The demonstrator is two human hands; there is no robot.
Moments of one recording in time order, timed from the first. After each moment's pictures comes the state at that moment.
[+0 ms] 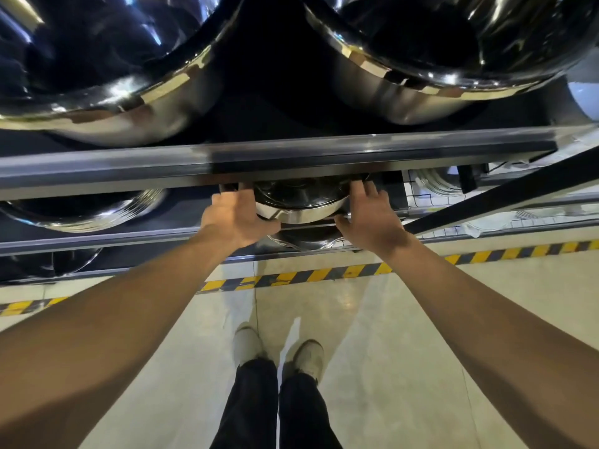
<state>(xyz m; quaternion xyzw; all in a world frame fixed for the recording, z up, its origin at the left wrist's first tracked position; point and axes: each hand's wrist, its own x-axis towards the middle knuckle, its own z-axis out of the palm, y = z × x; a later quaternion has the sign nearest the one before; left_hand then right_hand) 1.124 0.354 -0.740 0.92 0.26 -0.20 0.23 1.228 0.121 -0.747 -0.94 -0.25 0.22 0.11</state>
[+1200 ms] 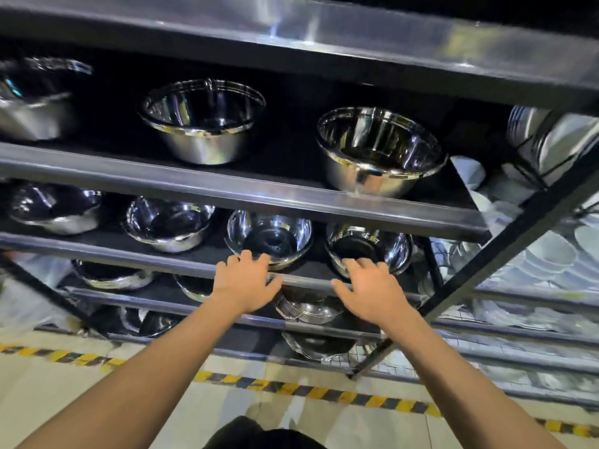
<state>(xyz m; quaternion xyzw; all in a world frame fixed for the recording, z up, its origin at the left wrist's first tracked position) 0.987 0.340 -0.381 0.96 0.27 -0.08 0.04 1.125 0.120 -0.353 -0.92 -0.37 0.08 0.03</state>
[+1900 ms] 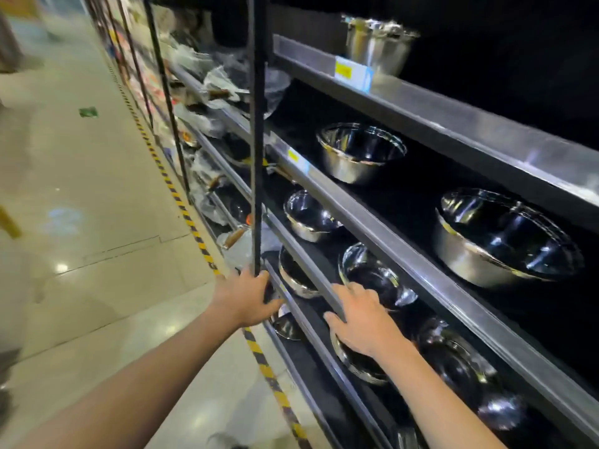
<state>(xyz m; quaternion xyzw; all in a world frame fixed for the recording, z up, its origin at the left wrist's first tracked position) 0.712 0.499 -0.344 0.78 0.63 -0.05 0.06 0.965 0.442 -0.326 -0.66 -0.74 0.11 0.01</state>
